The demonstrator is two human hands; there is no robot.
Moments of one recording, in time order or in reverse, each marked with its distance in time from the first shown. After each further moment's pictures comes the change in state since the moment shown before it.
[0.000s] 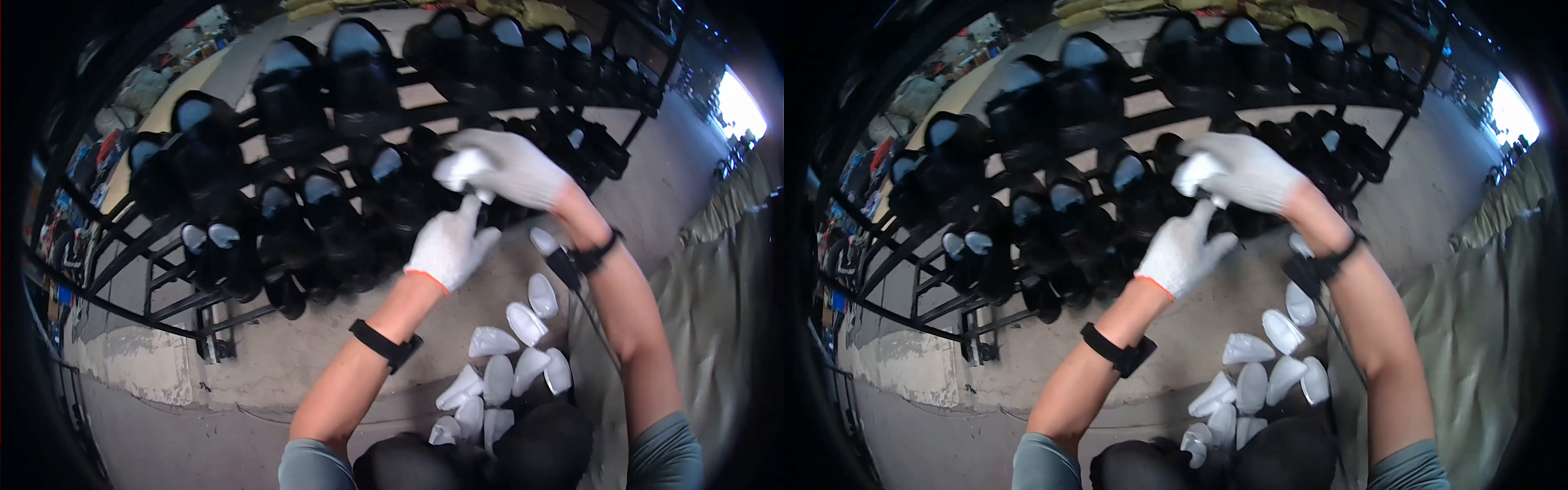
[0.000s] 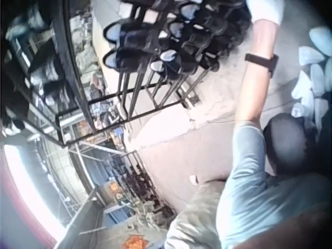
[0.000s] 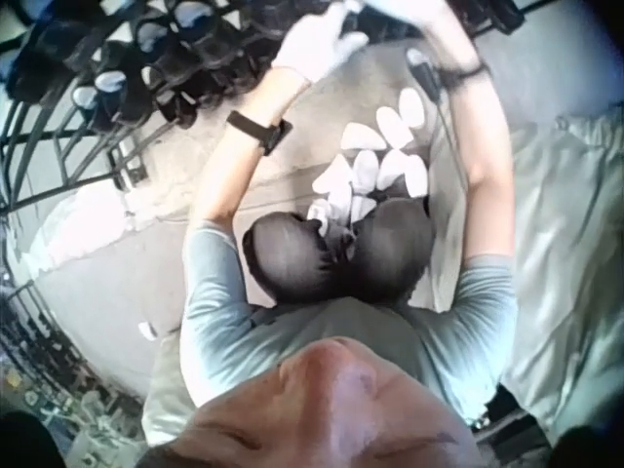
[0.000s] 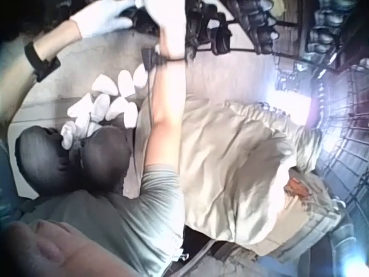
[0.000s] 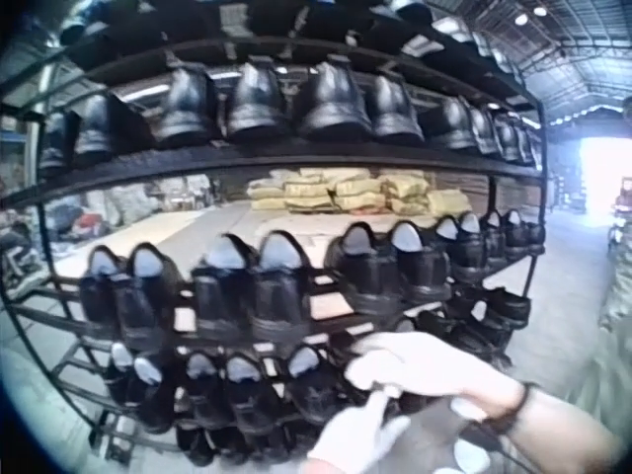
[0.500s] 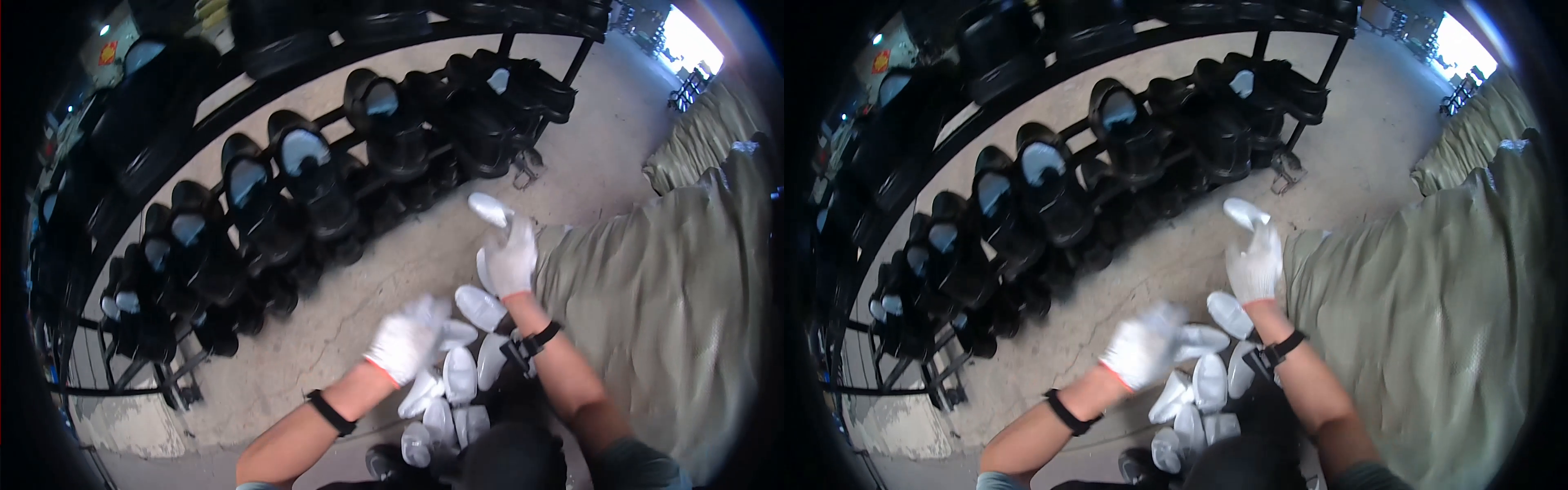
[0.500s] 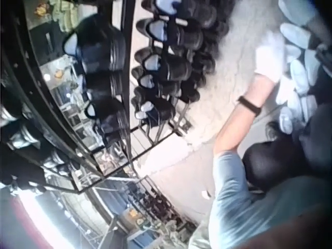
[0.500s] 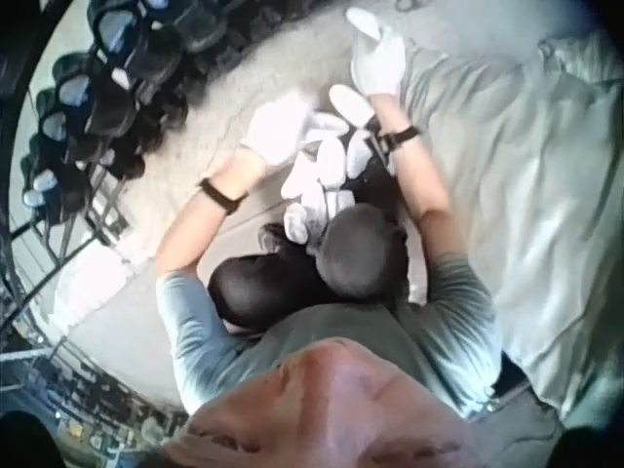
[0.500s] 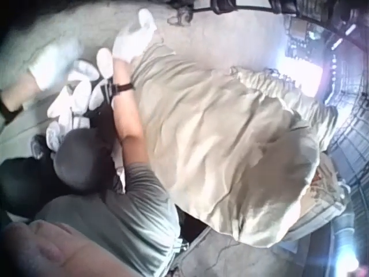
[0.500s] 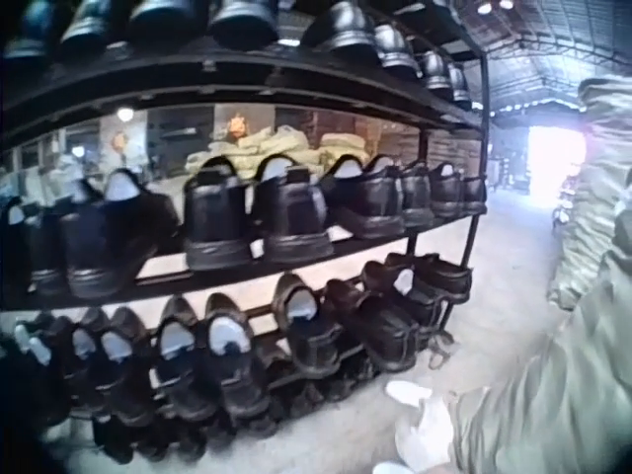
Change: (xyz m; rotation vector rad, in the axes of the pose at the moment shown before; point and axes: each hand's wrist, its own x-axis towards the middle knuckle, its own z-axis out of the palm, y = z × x) left_hand -0.101 -0.007 0.121 0.254 -0.555 0.278; right_hand -0.263 0.167 0.152 -0.521 0.709 0.819
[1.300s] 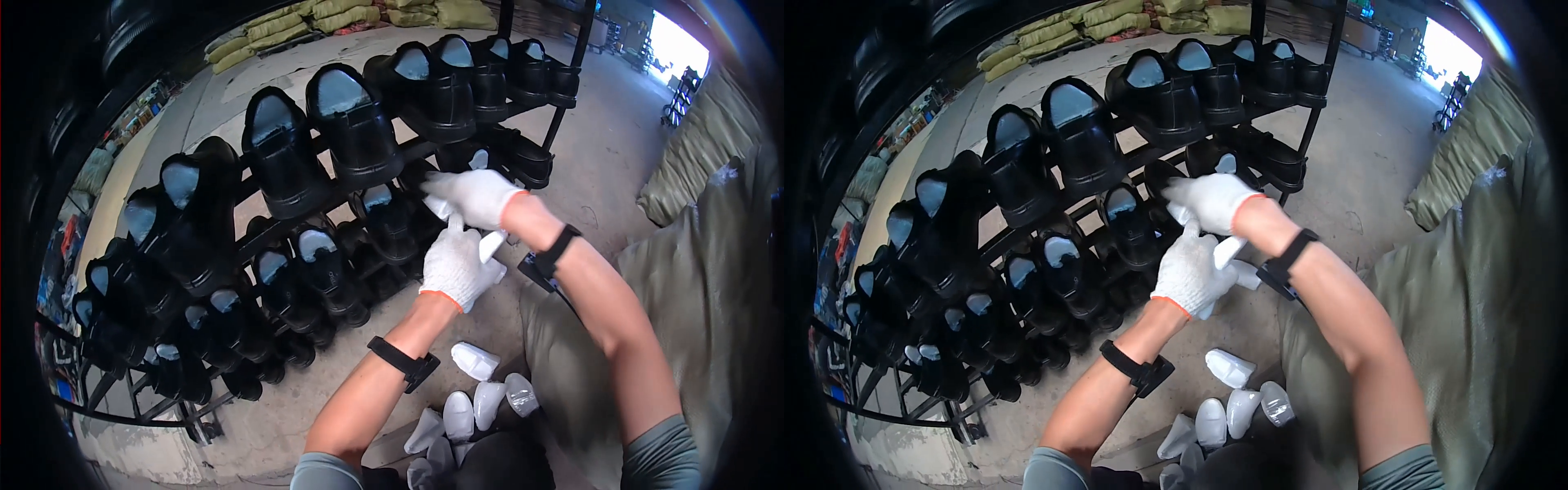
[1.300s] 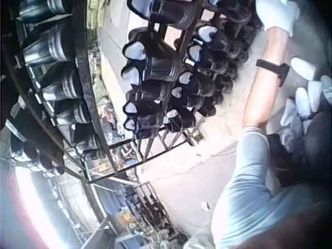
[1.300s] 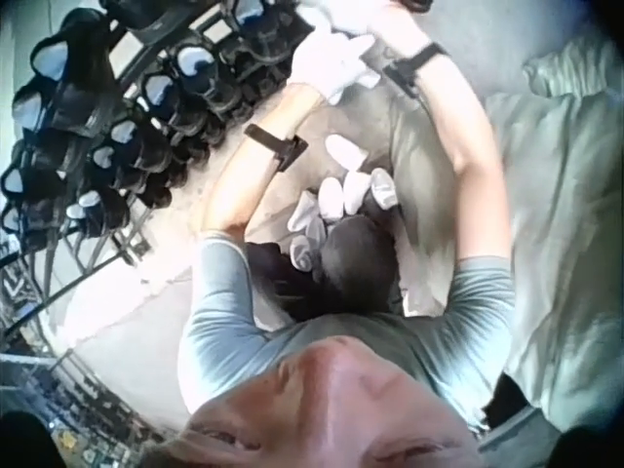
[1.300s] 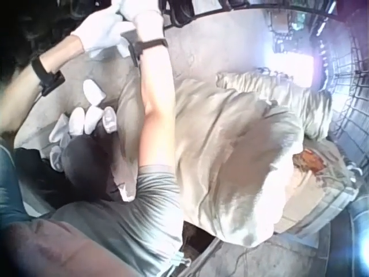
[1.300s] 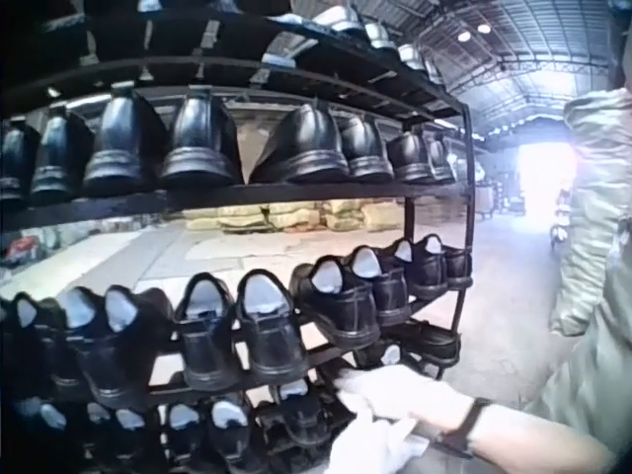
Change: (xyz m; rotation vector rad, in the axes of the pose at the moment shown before) left_hand 0.215 0.028 -0.135 -0.175 0.312 -0.212; right_hand 0.276 -0.125 -0.078 0.006 -0.498 -0.959
